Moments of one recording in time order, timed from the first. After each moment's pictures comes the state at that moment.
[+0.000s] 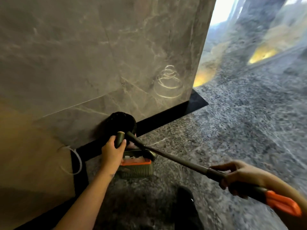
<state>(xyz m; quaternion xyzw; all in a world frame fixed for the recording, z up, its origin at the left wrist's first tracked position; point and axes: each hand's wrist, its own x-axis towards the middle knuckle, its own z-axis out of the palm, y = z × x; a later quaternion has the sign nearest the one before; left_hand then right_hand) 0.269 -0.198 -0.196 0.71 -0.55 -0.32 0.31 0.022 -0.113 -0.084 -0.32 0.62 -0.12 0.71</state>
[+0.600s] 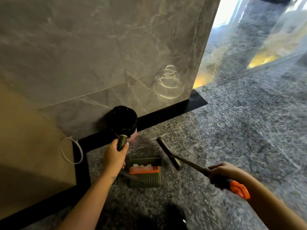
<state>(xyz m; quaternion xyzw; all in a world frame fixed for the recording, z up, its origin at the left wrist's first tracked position) 0.287 -0.128 -0.197 0.71 -0.51 -0.36 0.31 -0.040 -0.047 -0.155 -0.27 0.74 -0.10 0.61</state>
